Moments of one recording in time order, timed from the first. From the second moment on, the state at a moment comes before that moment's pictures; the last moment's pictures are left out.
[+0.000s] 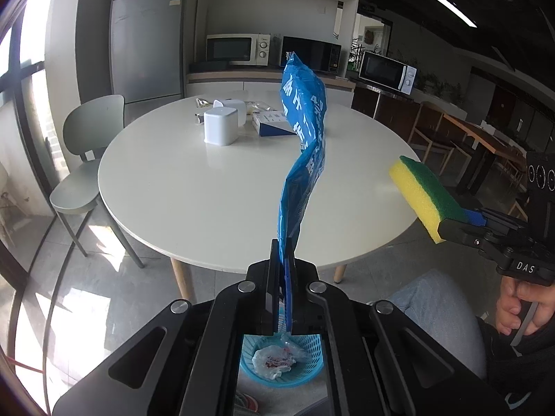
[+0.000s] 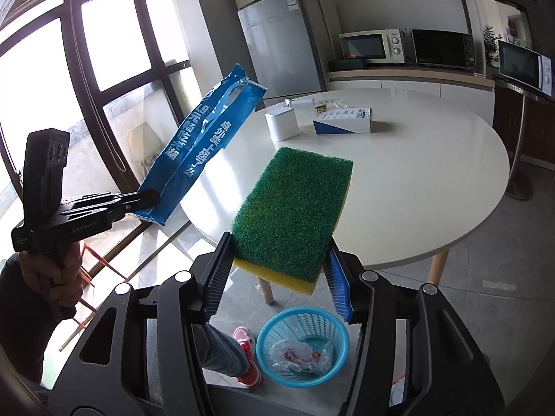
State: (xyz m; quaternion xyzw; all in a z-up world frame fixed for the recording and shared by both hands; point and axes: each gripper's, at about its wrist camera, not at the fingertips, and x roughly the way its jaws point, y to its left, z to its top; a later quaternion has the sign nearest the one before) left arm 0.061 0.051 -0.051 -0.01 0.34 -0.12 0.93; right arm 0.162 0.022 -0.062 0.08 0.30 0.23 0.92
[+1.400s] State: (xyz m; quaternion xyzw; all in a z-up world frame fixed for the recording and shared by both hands) left arm 0.076 0.006 -0.280 -0.03 0.59 -0.15 0.79; right arm 0.192 0.048 -0.246 0.02 0.49 0.23 0.84
